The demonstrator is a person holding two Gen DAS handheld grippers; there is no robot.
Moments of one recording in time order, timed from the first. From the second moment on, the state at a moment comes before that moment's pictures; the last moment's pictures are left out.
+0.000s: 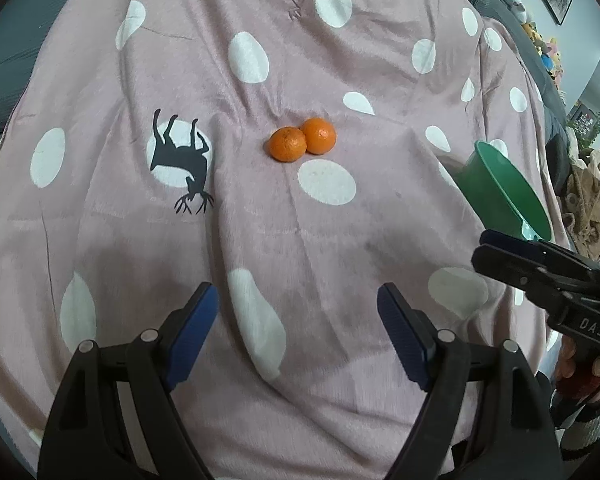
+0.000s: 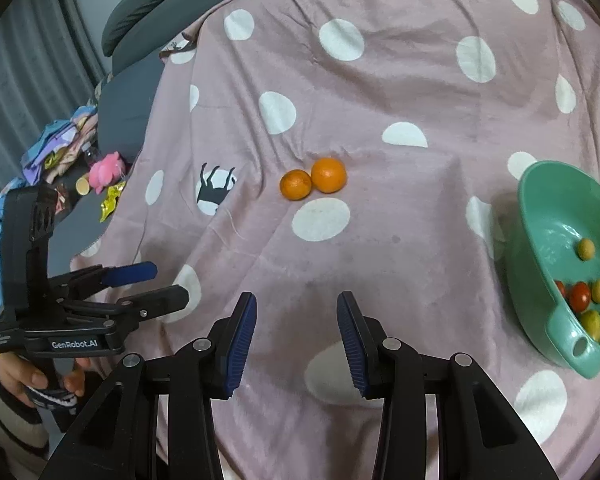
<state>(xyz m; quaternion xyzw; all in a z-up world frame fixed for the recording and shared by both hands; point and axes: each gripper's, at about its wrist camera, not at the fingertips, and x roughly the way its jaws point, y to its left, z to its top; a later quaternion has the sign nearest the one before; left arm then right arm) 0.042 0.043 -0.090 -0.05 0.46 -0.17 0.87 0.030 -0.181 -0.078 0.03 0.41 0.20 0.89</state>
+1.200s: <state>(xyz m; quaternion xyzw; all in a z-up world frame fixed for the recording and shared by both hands) 0.159 0.013 -0.096 -0.02 0.46 -0.20 0.86 0.124 -0.188 -0.101 0.09 0.42 0.18 0.89</state>
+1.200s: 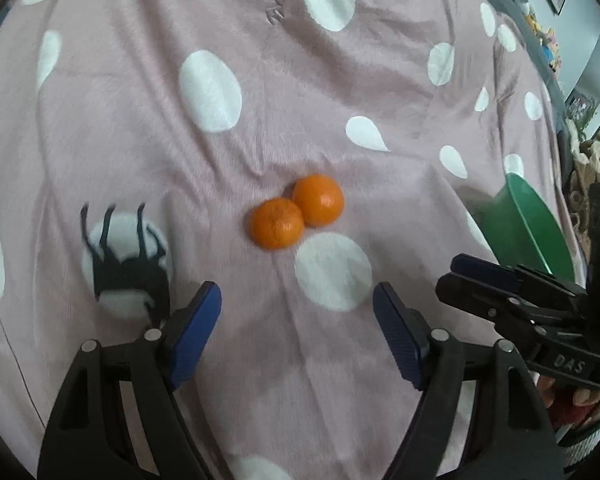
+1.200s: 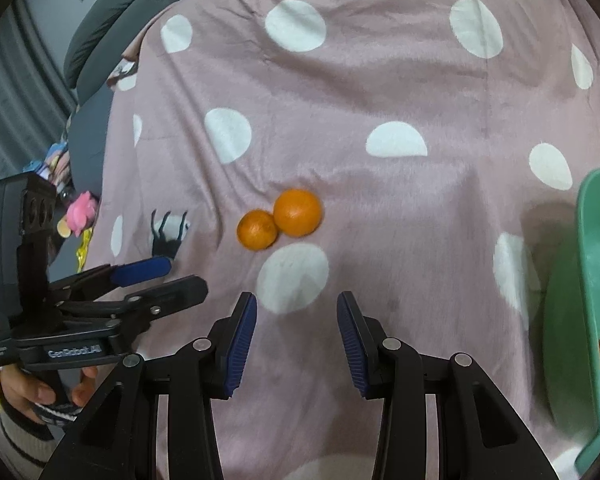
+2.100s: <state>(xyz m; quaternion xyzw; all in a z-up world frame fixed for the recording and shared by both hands) 0.225 0.022 -0.120 -0.04 0.49 -0.15 0.86 0.200 -0.168 -0.122 0.08 0.45 0.19 0.87</state>
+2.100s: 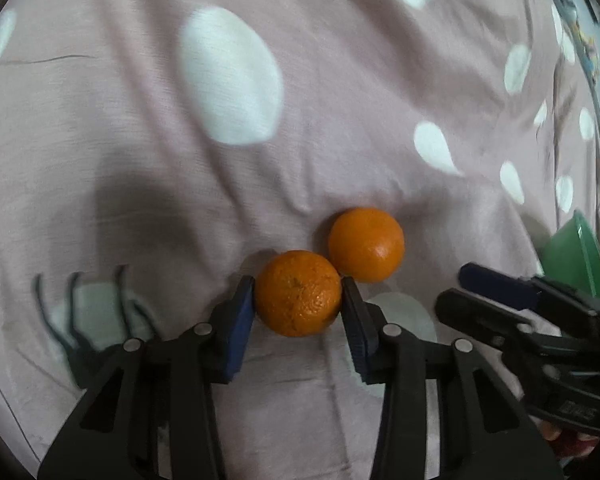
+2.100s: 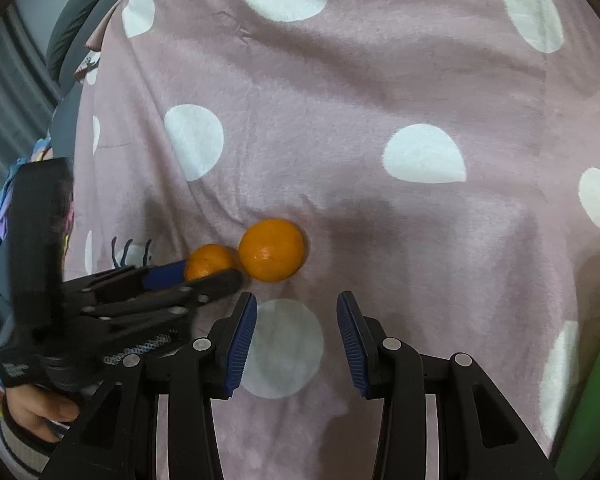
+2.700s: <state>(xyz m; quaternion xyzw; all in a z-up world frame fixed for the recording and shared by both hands) 0.219 0.062 -0.107 -0.08 0.47 -0.16 0.87 0.247 -0.126 -0.142 0.03 0.46 0.19 0.86</state>
